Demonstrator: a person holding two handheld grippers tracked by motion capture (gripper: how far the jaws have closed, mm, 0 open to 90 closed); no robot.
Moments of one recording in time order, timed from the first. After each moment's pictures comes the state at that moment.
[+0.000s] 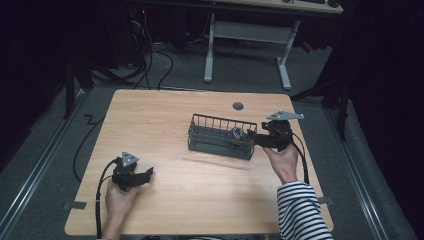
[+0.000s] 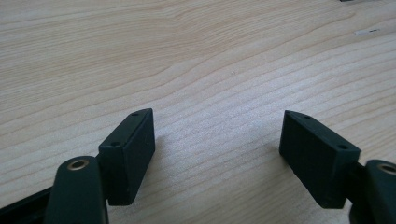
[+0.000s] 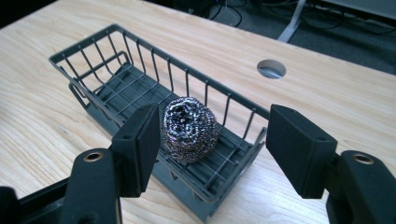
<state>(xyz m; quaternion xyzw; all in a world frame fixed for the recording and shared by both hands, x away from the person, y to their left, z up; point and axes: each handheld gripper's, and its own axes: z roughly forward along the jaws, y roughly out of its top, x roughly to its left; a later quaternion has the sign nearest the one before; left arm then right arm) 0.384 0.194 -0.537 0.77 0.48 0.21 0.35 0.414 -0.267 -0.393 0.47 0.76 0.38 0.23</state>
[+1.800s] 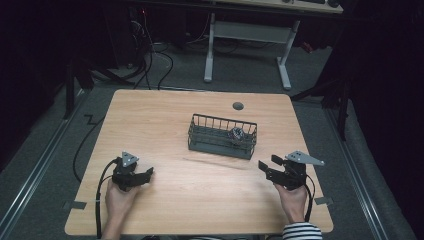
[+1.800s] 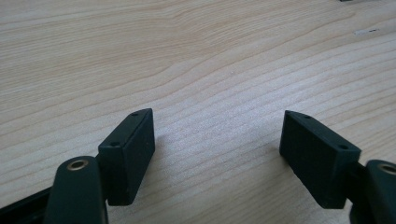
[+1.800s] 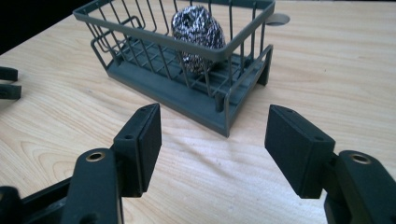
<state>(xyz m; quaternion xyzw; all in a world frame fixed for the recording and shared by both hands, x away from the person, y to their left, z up) 0.384 0.194 -0.537 0.78 0.48 0.21 0.35 0.330 -0.304 -0.465 0.51 0.71 0.45 0.21</state>
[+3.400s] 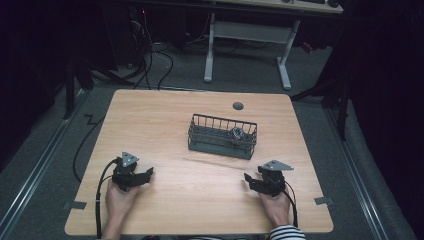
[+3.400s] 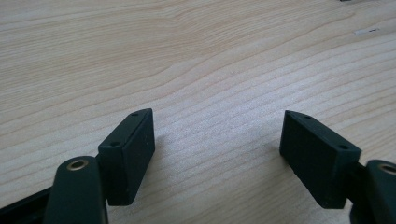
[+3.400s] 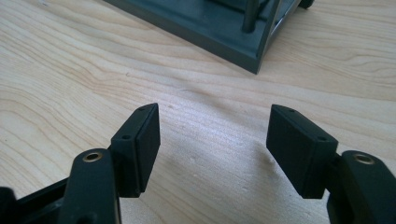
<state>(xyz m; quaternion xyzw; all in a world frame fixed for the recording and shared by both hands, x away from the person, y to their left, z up) 0.384 0.194 -0.537 0.78 0.48 0.21 0.35 0.341 -0.269 -0.527 0.50 0.76 0.36 0.20</state>
